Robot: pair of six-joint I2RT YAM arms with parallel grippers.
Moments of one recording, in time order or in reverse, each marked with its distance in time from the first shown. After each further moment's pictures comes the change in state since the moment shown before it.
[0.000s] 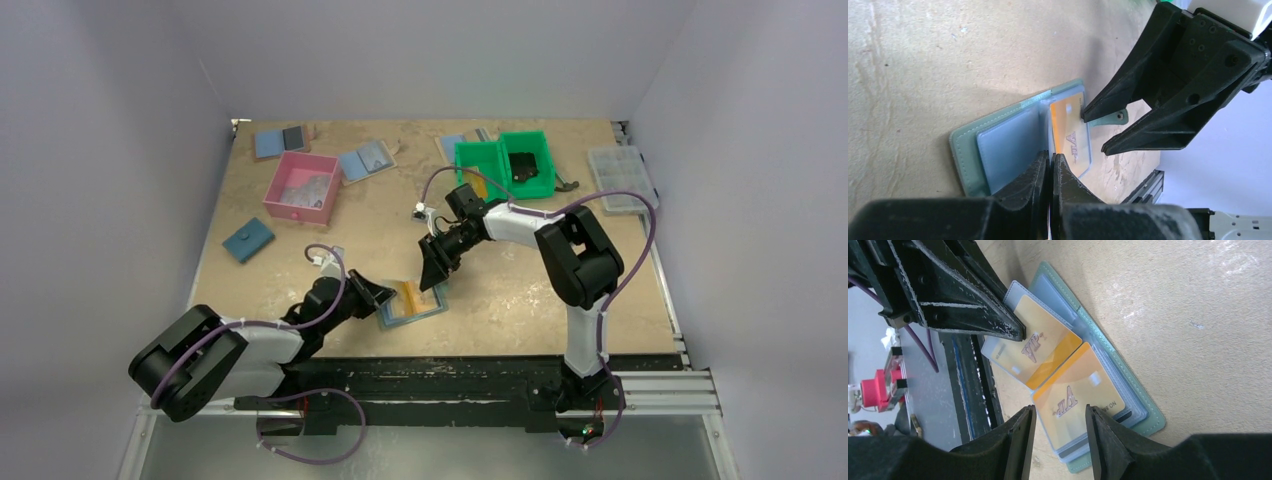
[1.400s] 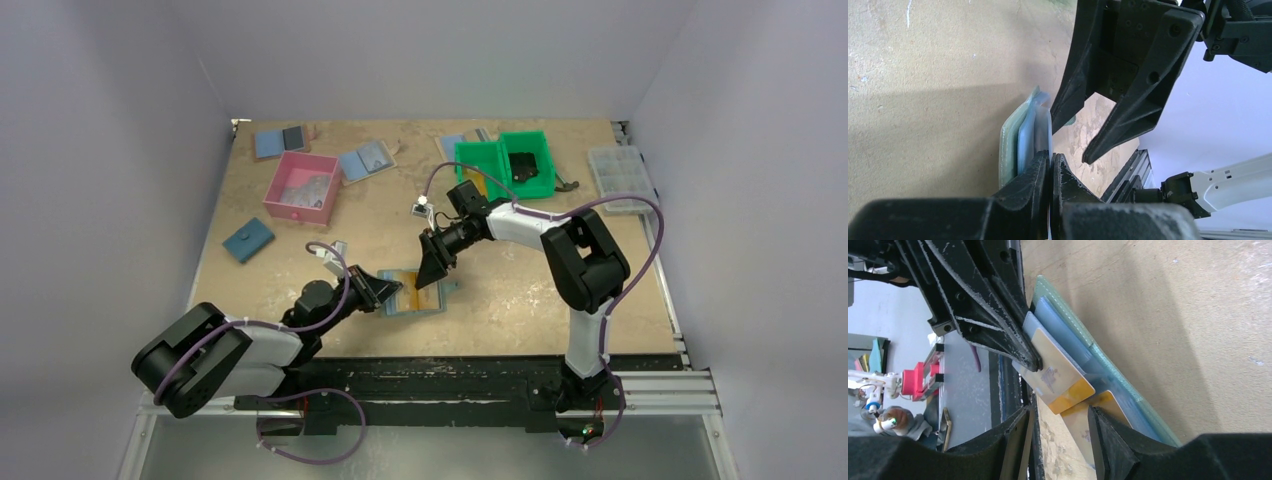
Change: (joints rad) left arm 0.000 0.022 -0.044 0.305 0.101 0.145; right arm -0.001 -0.042 -0.009 0.021 -0.183 0.003
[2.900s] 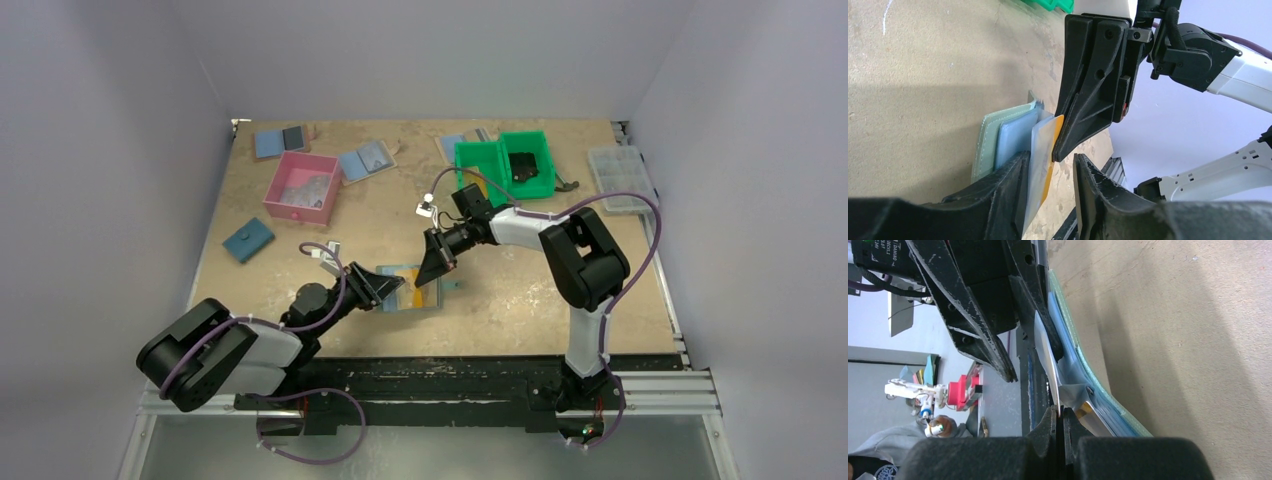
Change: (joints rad) left arm 0.016 0.047 -0.028 0.161 0.017 -0.096; right arm -0.020 0.010 -0.067 0.185 -0.107 0.224
